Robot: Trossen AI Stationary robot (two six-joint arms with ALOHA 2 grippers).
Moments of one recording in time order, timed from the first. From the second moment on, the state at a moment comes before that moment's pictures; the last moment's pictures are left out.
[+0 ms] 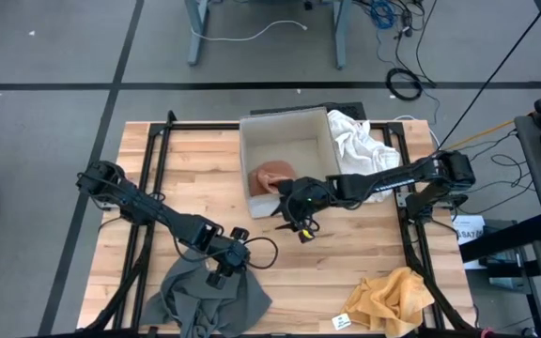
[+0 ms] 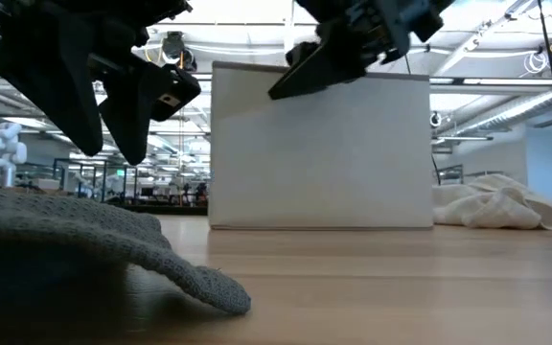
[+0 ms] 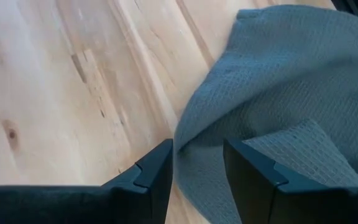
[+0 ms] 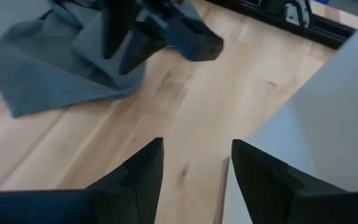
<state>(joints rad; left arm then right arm) -0.42 1.61 0.97 -0.36 0.08 -0.02 0.04 1.64 1.07 -0.06 -0.18 -0.32</state>
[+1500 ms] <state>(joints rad) -0.46 1.61 0.83 -0.24 0.08 -0.16 0.32 1.62 1.11 -0.24 -0.18 -0.08</state>
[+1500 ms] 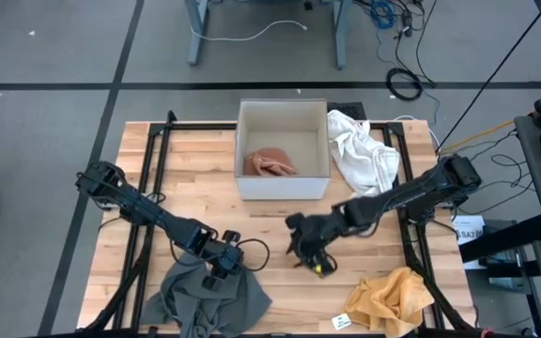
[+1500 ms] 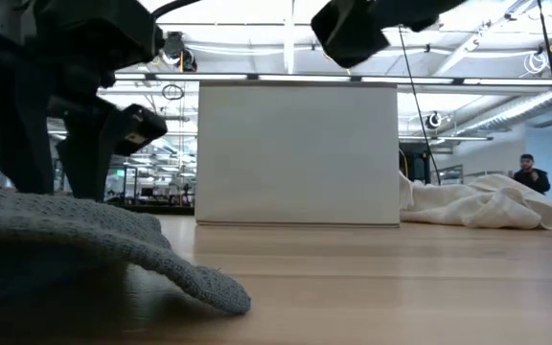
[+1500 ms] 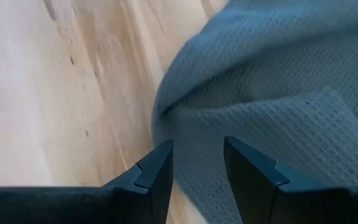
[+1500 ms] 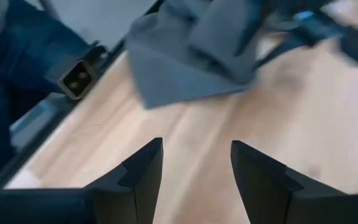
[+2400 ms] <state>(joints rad) -0.41 1.74 0.74 0.01 0.08 -0.12 0.40 2.06 1.12 0.35 -0.19 0.27</state>
